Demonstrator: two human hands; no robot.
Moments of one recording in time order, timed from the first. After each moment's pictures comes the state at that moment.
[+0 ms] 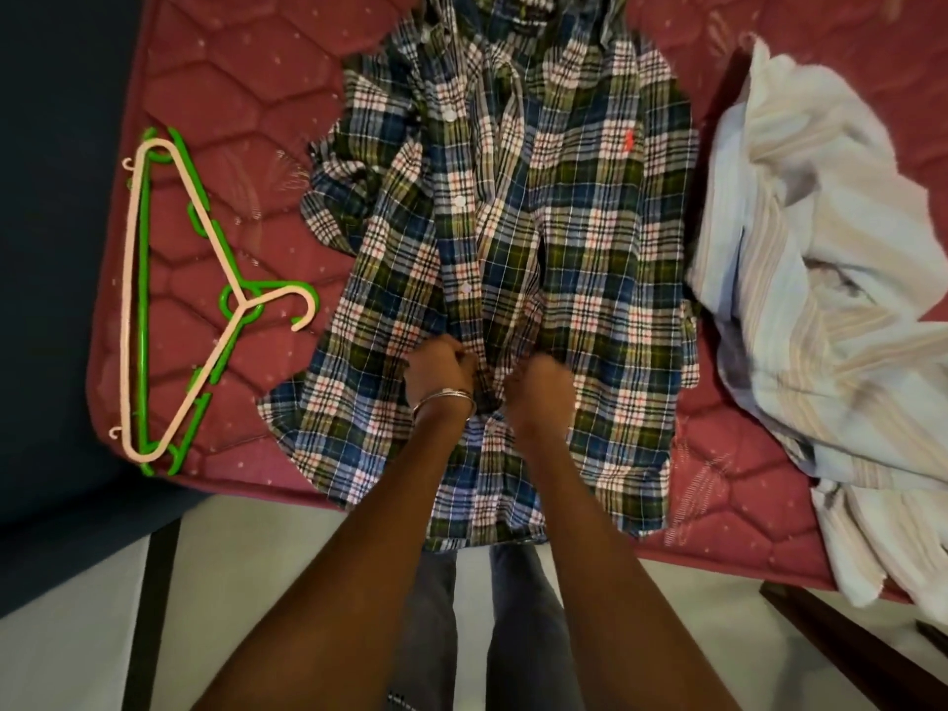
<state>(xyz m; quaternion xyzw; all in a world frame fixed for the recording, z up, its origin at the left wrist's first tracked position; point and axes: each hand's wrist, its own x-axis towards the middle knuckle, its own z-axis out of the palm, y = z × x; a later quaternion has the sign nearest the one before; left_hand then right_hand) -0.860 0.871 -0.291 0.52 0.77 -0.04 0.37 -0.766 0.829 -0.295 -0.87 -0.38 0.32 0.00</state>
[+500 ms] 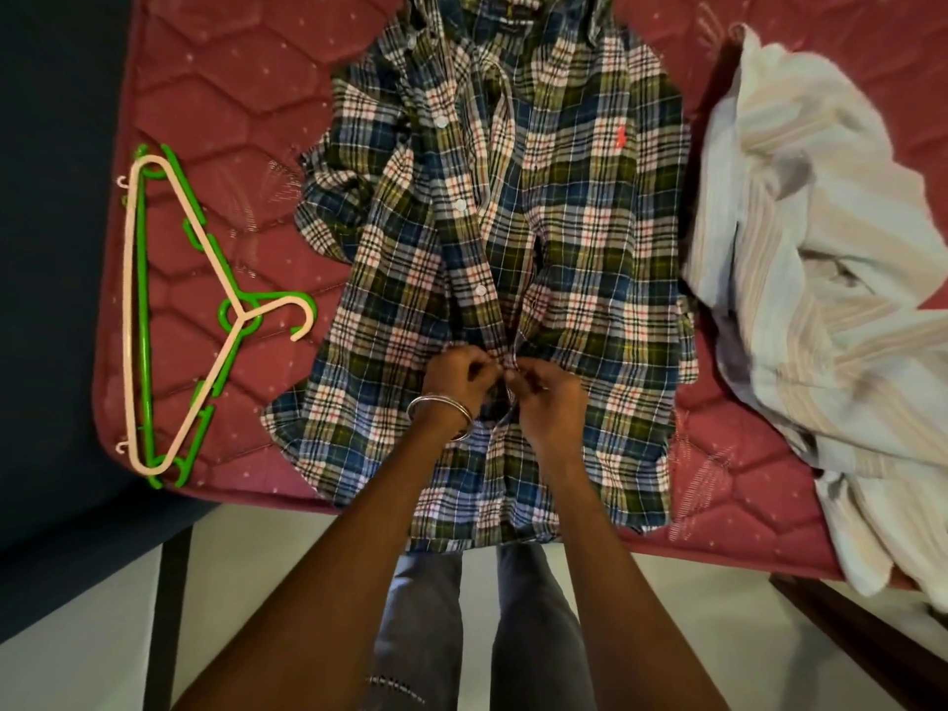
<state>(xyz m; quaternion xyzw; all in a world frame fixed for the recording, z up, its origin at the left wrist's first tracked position) -0.862 0.865 -0.287 0.56 0.63 0.05 0.53 -0.758 0.809 -0.286 -0.82 -0.34 0.37 0.26</state>
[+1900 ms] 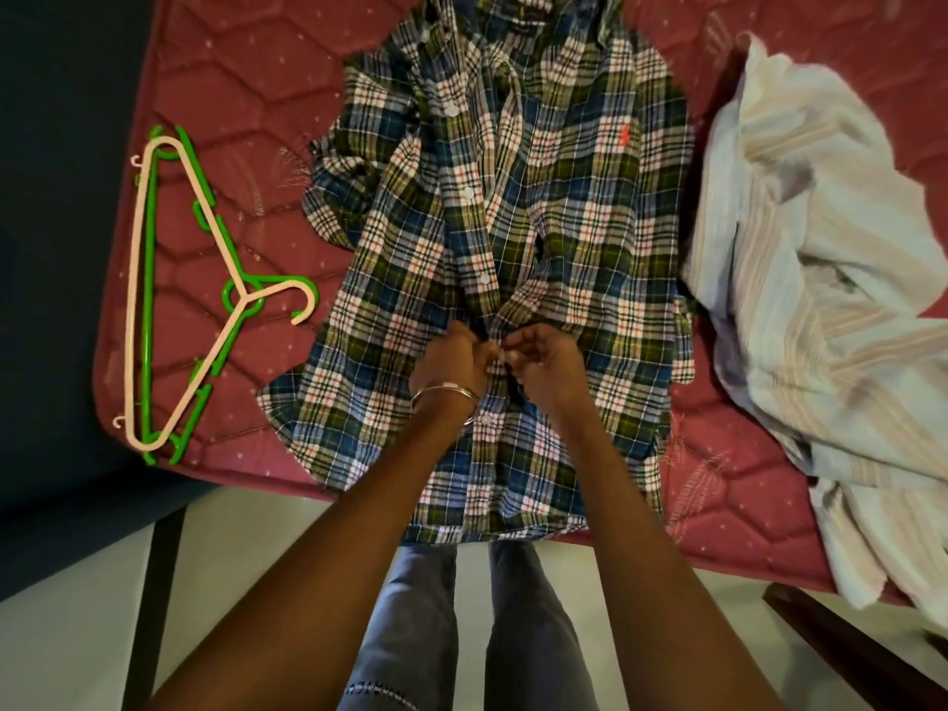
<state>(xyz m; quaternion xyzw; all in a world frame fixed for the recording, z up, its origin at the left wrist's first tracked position) -0.852 0.869 -0.272 0.60 0.70 -0.08 0.38 -0.736 0.838 -0.272 -0.74 -0.31 0.54 0.26</state>
